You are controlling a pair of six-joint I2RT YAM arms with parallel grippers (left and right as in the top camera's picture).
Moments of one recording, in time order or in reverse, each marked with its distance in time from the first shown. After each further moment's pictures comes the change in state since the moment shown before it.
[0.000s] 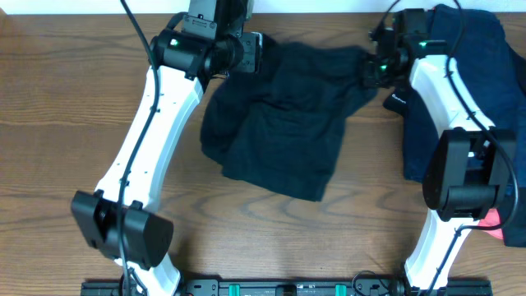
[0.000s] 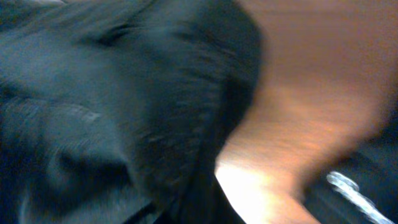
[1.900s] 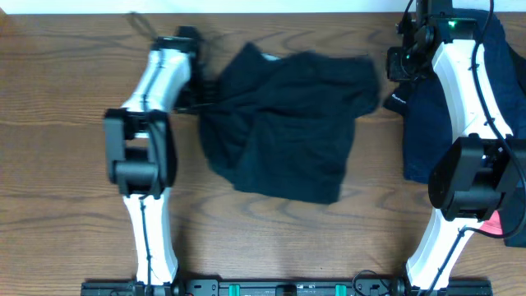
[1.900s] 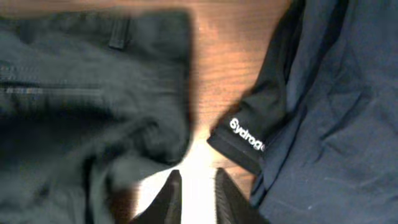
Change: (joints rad) left arm 0.270 0.475 0.011 -0.267 -0.116 0.006; right arm -0.051 0.000 0.215 -0.301 0.174 -0.050
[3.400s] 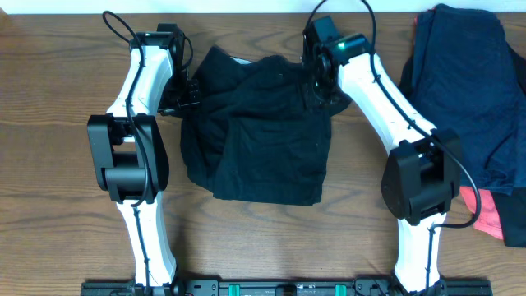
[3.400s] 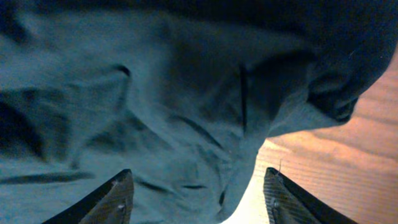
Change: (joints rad) left arm 0.029 -0.052 0.000 -0.084 -0.030 -0.043; right arm 0.405 0.061 -0.060 -0.045 0.016 0.148
